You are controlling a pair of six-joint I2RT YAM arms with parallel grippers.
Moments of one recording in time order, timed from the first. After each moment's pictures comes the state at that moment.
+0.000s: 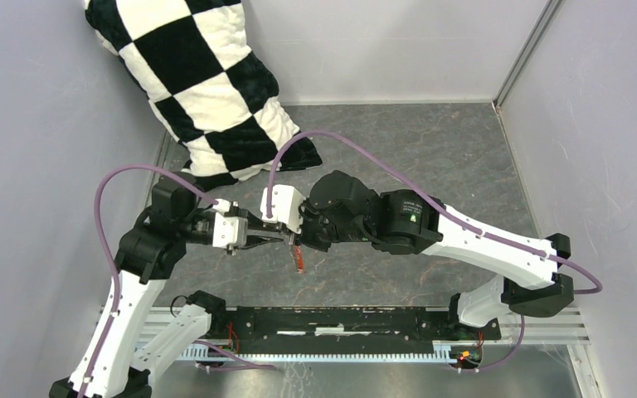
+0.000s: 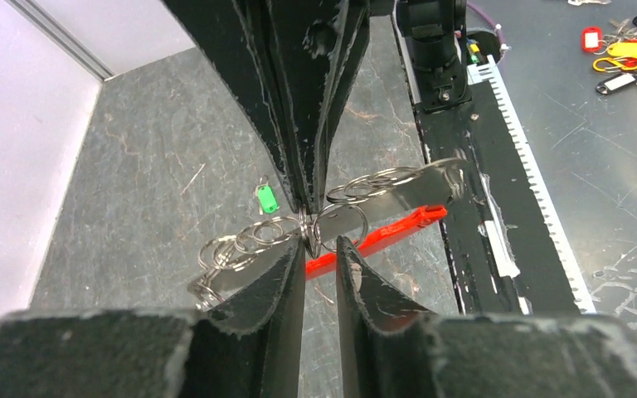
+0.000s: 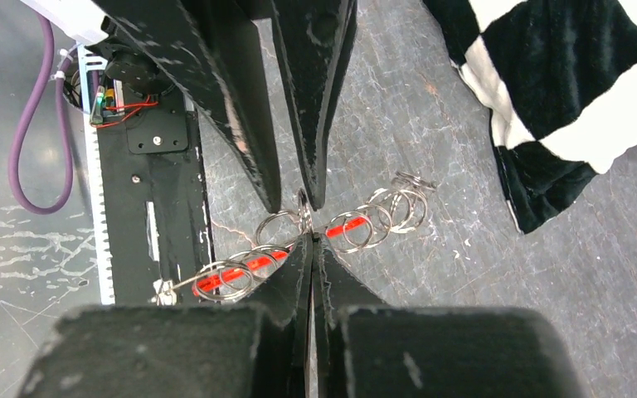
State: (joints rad) left arm -0.36 0.74 1.10 -0.87 1.15 0.83; right arm 1.31 1.47 1.74 -0.83 0.04 -0.23
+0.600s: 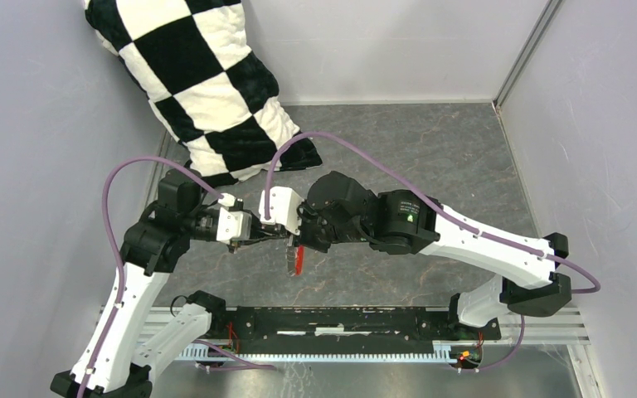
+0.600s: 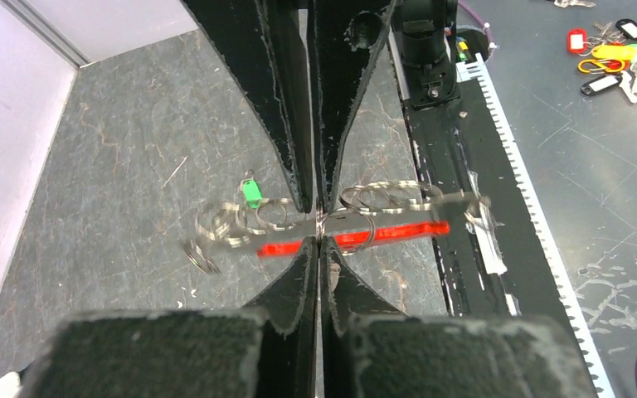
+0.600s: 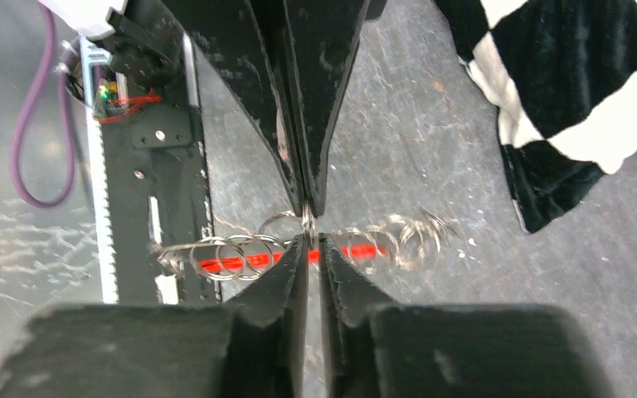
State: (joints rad) left arm -0.36 0.79 1.09 -0.89 1.16 0.84; right arm 1.32 1.48 1.75 -0.84 0.02 -0.23
